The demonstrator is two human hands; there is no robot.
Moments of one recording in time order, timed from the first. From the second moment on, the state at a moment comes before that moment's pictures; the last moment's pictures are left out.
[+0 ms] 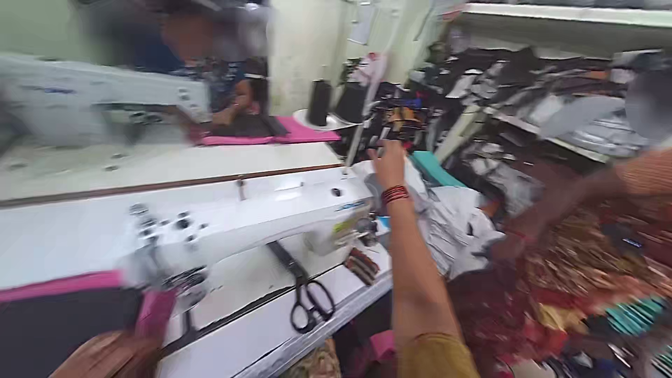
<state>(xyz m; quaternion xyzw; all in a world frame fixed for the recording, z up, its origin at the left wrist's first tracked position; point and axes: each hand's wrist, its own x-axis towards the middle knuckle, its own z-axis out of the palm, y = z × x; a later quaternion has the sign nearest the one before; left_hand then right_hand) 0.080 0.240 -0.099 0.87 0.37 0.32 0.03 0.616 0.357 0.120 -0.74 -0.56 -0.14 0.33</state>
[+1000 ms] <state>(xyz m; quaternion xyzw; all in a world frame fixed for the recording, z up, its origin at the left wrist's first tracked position) 0.132 0.296 -0.059 0.73 0.65 0.02 0.20 0.612 0.289 0.012 -0.74 -0.45 -0.14 0.49</state>
